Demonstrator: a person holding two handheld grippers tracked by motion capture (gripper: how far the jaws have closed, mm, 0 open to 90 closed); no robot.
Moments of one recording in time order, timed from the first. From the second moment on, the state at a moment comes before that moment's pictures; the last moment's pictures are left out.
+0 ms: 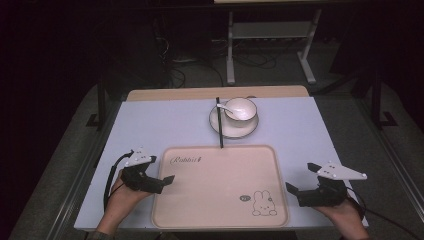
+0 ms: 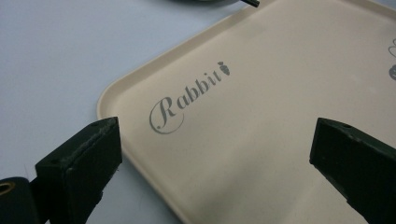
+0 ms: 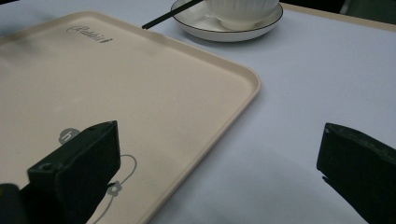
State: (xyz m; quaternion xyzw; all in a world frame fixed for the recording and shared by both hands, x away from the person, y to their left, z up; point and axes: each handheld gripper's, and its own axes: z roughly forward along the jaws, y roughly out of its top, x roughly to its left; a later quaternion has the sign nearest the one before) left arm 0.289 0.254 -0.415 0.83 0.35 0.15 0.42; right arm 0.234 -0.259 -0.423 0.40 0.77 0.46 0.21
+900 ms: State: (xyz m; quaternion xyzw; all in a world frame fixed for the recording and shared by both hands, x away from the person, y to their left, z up) left arm 0.345 0.199 -0.401 0.83 0.33 0.15 0.43; right arm 0.235 -0.256 -0.425 0.40 0.77 0.46 0.20
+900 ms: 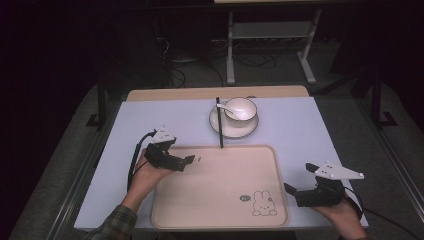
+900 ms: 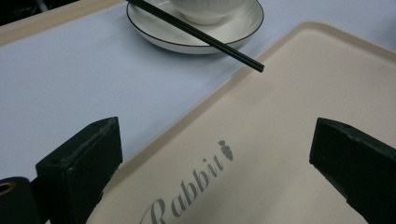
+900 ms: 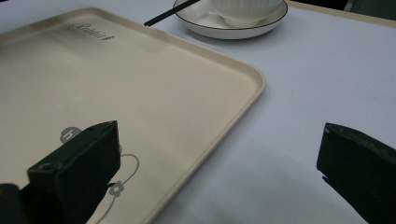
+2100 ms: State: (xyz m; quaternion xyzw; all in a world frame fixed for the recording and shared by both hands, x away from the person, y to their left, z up) left arm 0.441 0.120 -0.396 0.83 0.36 0.14 0.41; right arm 0.233 -0.261 -0.426 0.40 0.76 0.46 0.20
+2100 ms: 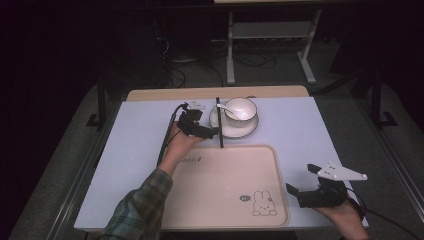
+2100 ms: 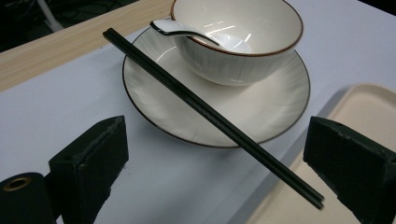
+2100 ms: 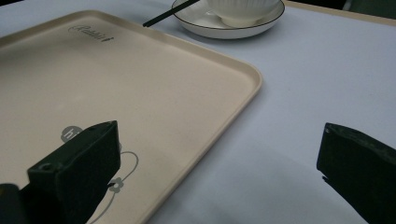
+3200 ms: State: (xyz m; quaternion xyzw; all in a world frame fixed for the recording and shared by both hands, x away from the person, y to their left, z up) left arm 0.481 0.075 -0.423 0.84 0.41 0.11 0.34; right arm 0.231 -0.264 -0.426 0.40 0.77 0.46 0.20
